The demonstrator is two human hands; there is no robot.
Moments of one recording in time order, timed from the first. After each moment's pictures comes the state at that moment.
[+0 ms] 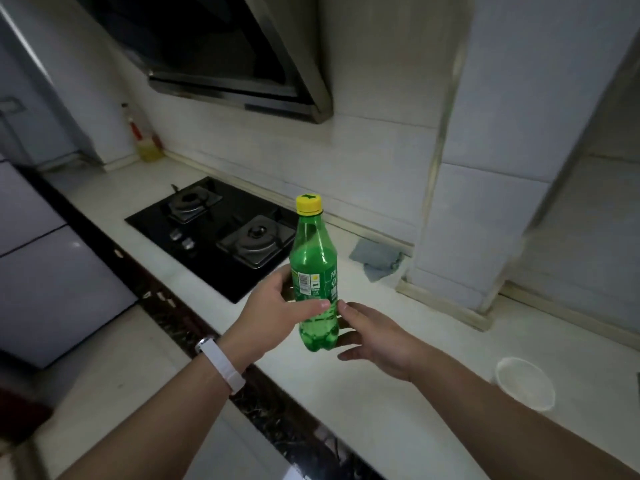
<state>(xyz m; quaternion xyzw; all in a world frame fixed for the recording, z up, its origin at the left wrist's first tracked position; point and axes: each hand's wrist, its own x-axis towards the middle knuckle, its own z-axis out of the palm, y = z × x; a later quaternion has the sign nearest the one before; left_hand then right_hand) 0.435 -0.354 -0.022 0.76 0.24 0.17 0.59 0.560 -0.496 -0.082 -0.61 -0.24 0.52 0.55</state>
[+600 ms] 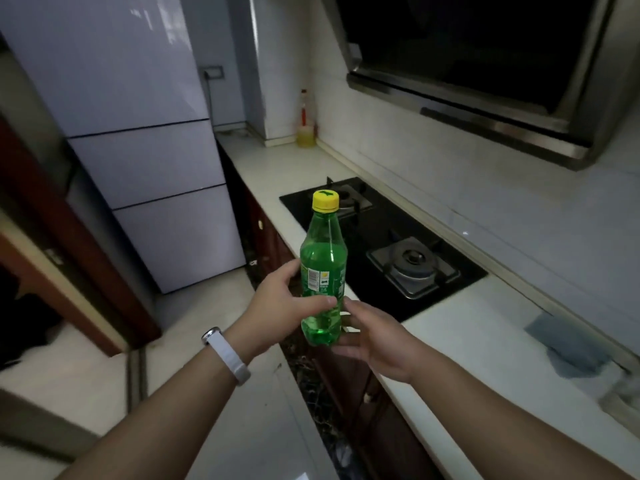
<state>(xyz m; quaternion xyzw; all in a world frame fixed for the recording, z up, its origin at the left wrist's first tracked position) 0.206 -0.093 -0.016 0.68 0.36 0.32 0.55 0.371 -0.177 -0.061 -0.51 -0.28 0.65 0.49</state>
